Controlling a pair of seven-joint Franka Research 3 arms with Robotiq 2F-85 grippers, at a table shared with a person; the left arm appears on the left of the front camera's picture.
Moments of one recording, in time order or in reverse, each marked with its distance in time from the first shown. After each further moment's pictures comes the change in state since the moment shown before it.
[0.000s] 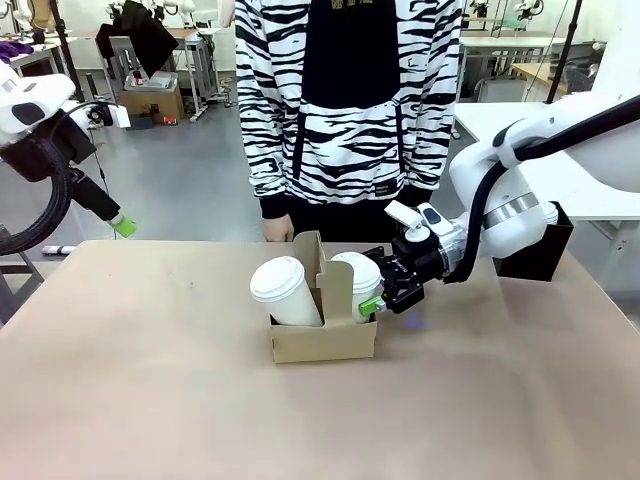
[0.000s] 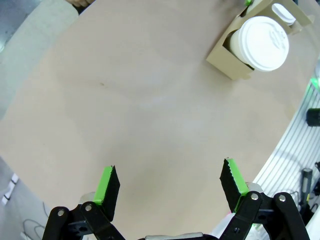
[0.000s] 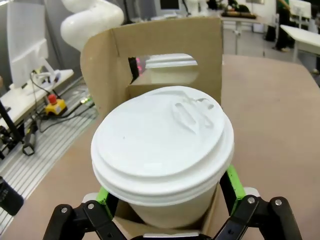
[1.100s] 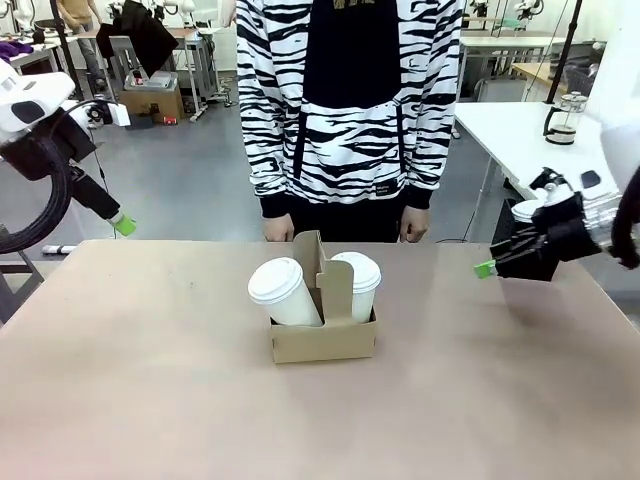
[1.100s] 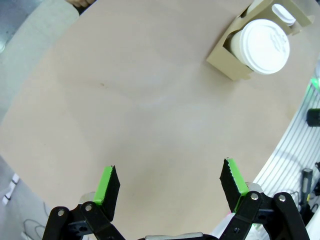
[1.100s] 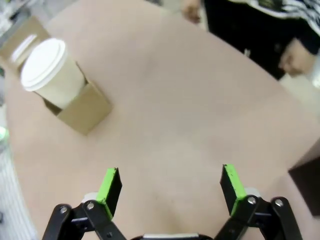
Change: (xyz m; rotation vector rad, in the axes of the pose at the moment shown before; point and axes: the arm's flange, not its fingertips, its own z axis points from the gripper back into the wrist) left arm 0.001 0.000 0.001 0.003 -0.001 -0.001; right arm 0.039 0.151 0.175 -0.909 0.284 -0.540
